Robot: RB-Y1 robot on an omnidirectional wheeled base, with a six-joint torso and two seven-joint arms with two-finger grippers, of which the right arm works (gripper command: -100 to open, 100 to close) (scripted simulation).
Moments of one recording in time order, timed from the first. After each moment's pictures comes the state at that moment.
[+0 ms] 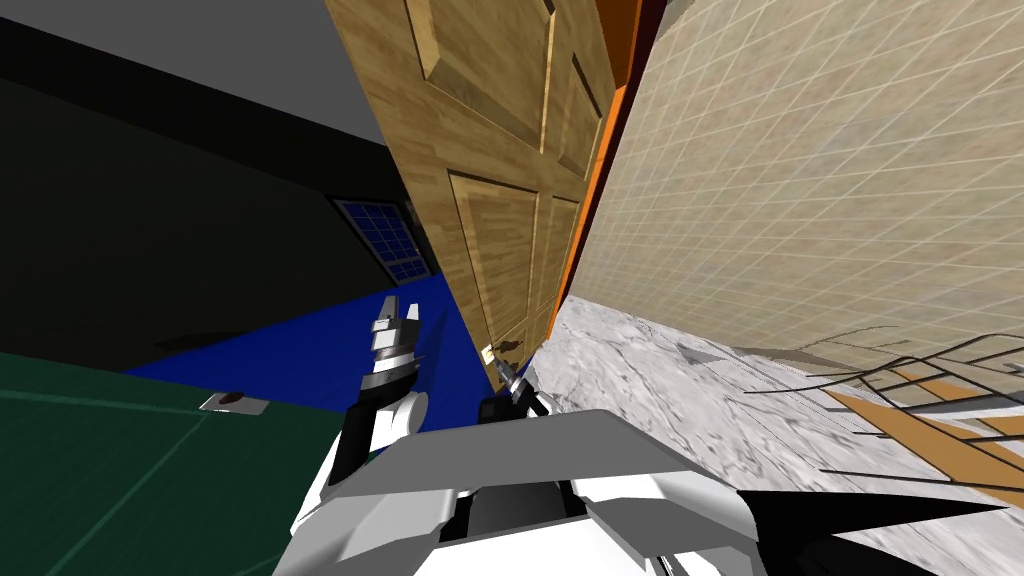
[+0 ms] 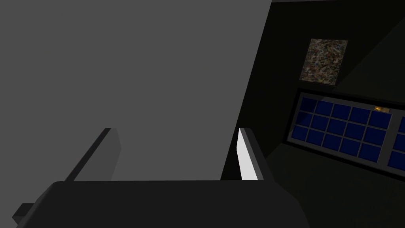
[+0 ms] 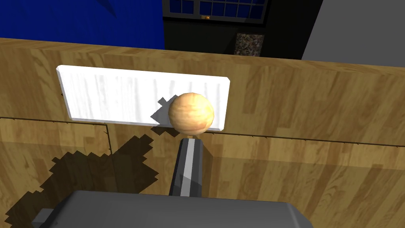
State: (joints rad) arm 0.00 -0.04 0.75 -0.87 0.00 -0.72 -0.03
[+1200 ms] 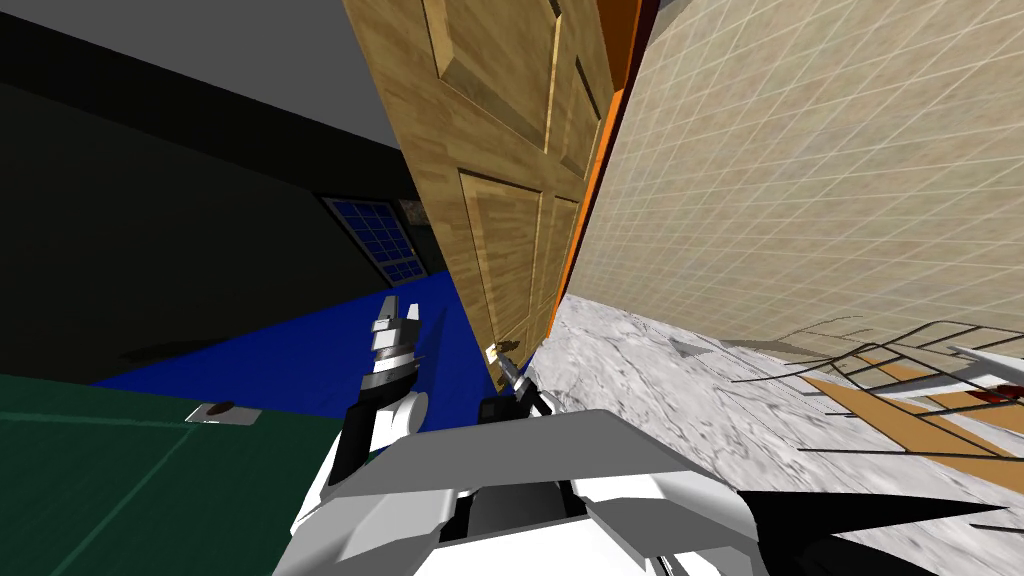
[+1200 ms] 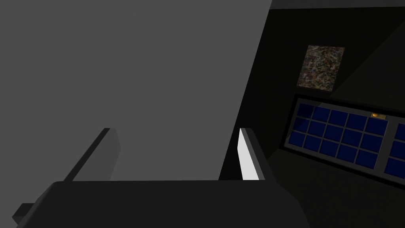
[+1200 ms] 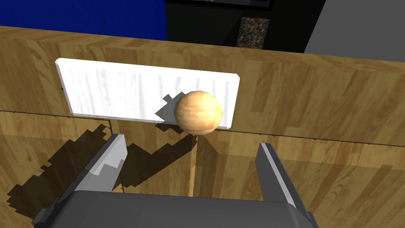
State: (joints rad) arm 0.00 -0.06 0.71 -0.86 -0.01 -0.73 -0.01
